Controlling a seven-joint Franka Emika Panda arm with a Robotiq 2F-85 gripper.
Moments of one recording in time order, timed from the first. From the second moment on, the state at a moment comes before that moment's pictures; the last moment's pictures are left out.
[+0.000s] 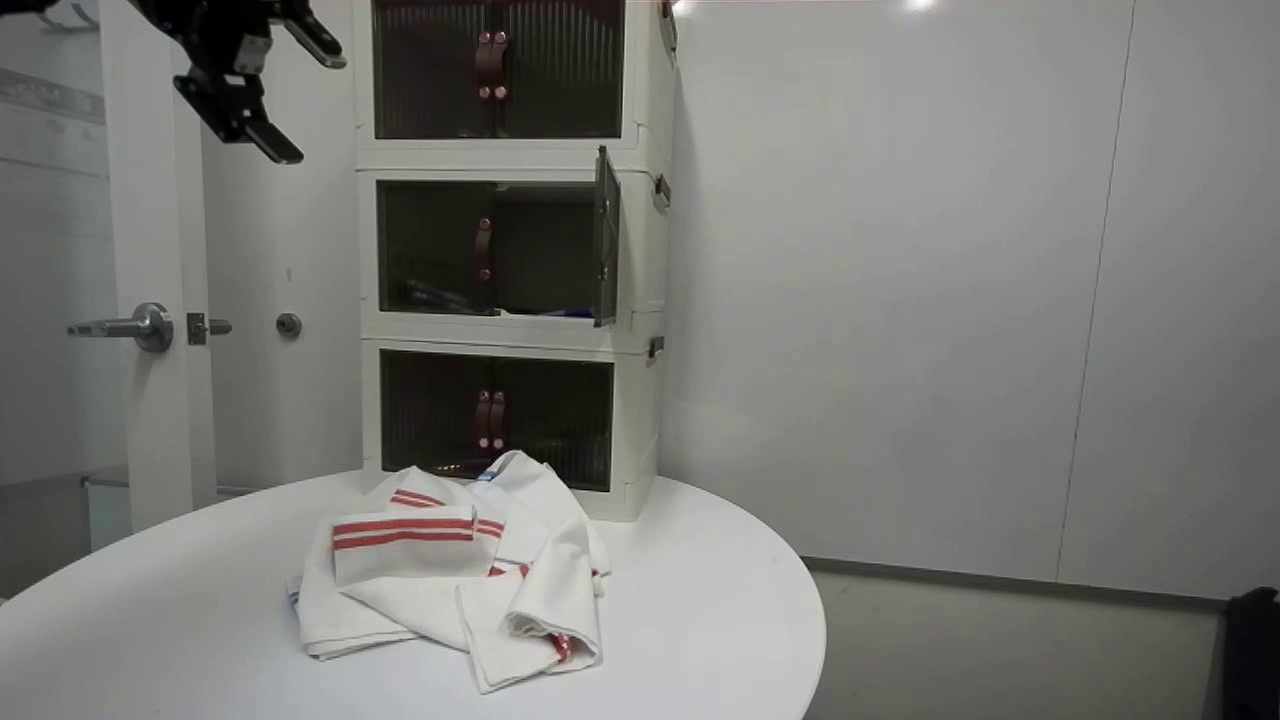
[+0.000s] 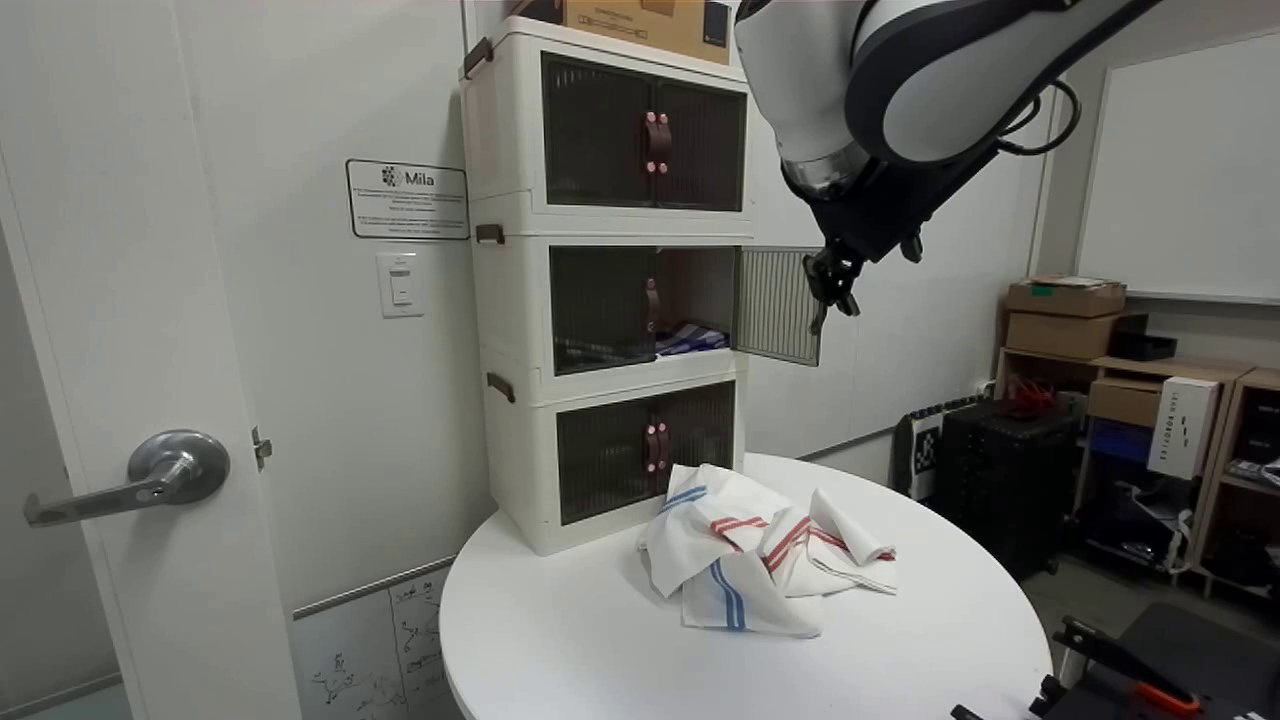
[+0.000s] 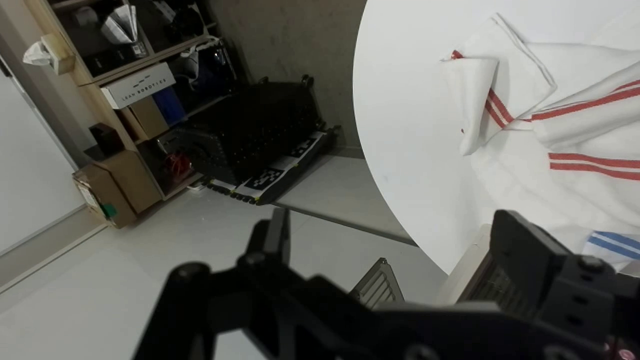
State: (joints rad) arm -0.02 -0.47 0.28 -2.50 -0.75 1.92 0.81
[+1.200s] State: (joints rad) arm 0.05 -0.24 0.31 -2.31 -0.95 1.90 1.18
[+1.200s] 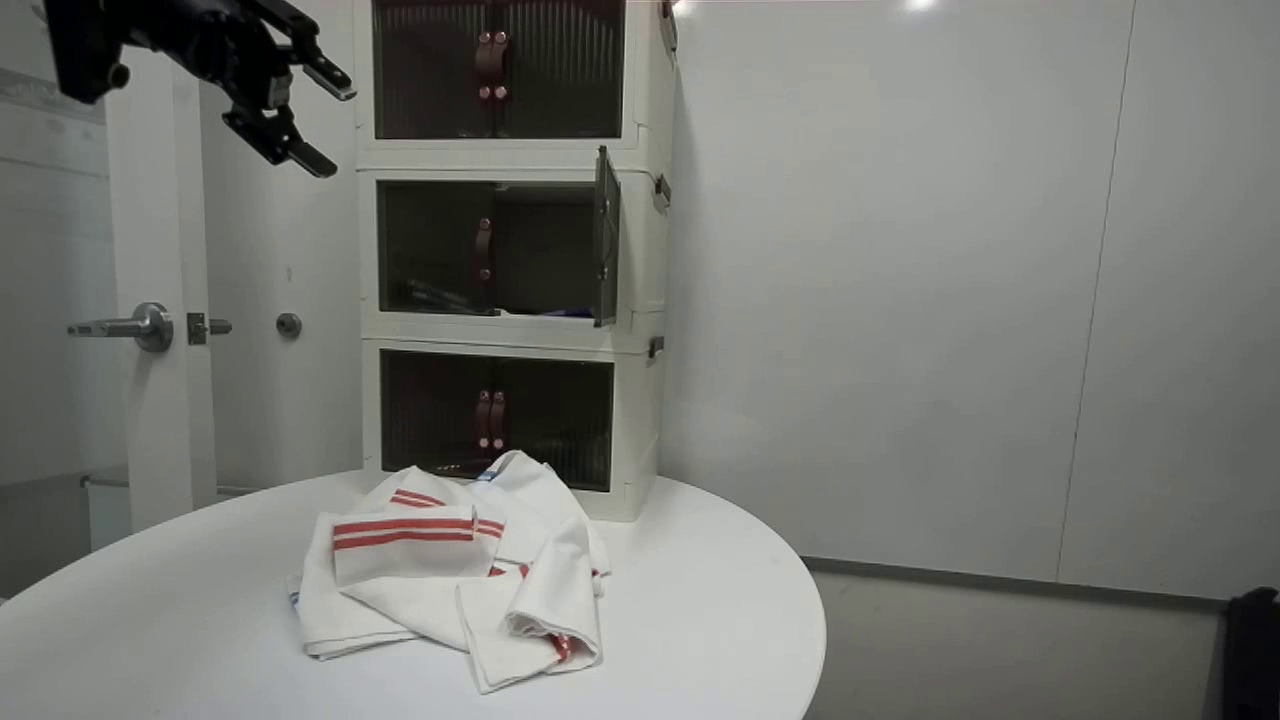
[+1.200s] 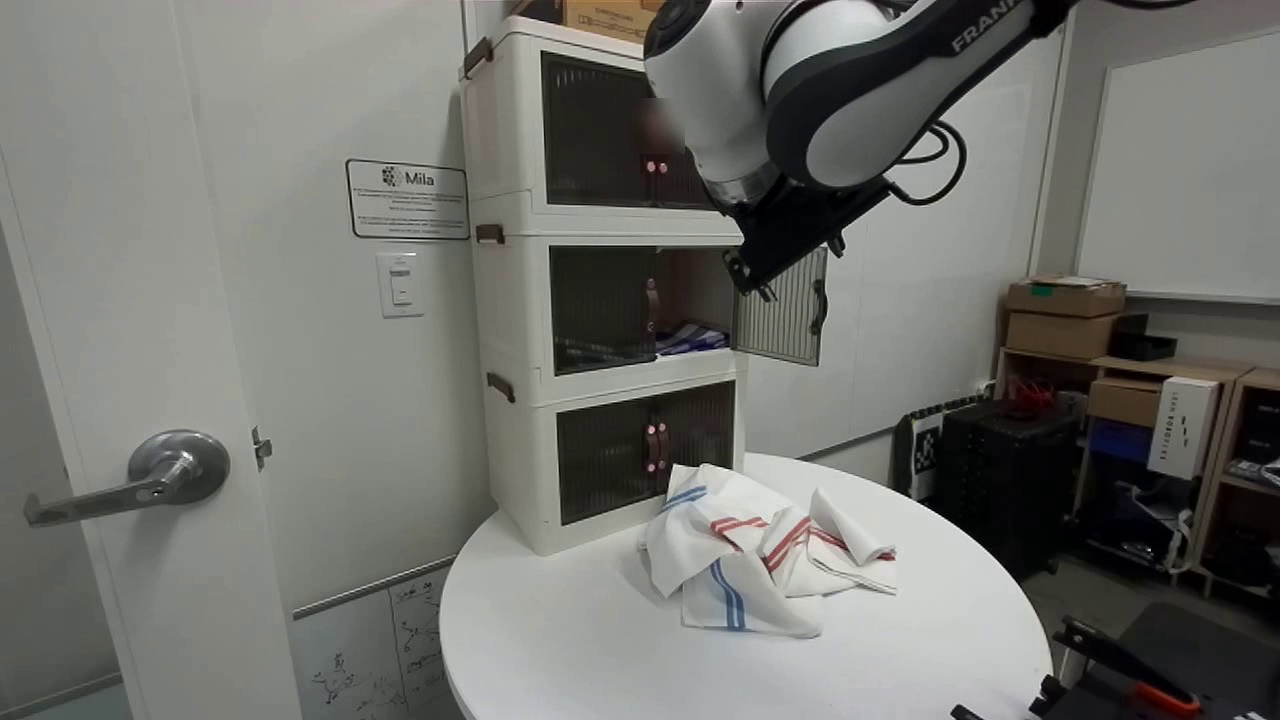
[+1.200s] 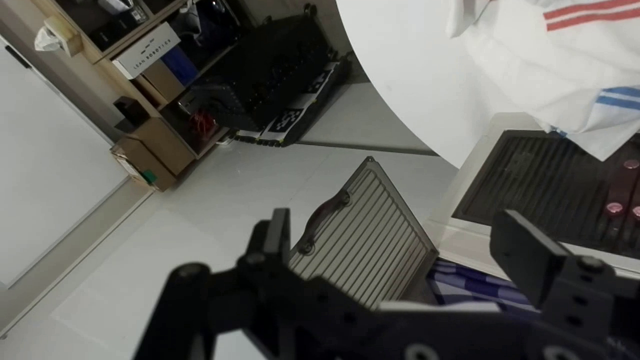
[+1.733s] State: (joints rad) arm 0.09 -0.06 0.29 -2.17 -1.07 1.85 1.29
